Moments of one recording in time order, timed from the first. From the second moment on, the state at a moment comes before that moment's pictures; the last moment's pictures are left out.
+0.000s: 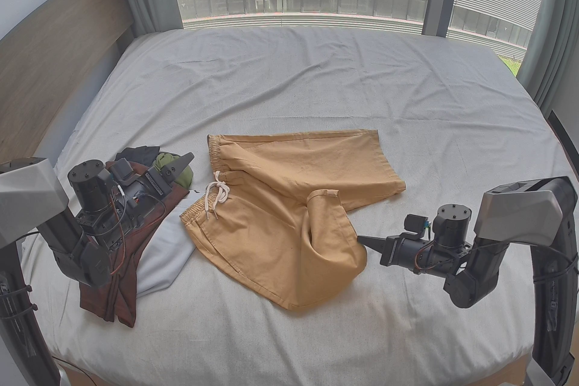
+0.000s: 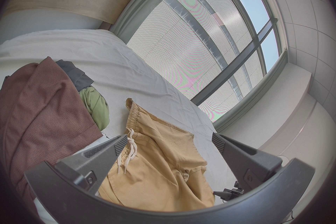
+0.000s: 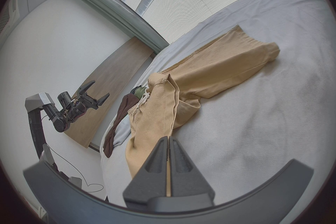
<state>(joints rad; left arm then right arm) -0.10 2.13 -0.65 -1.46 -0.32 -0.68 0.32 2.44 -0.69 -1.47 0.53 0.46</state>
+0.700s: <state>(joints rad) -0.10 2.13 -0.65 -1.46 -0.32 -0.68 0.18 2.29 -0.55 -1.42 0.52 0.46</state>
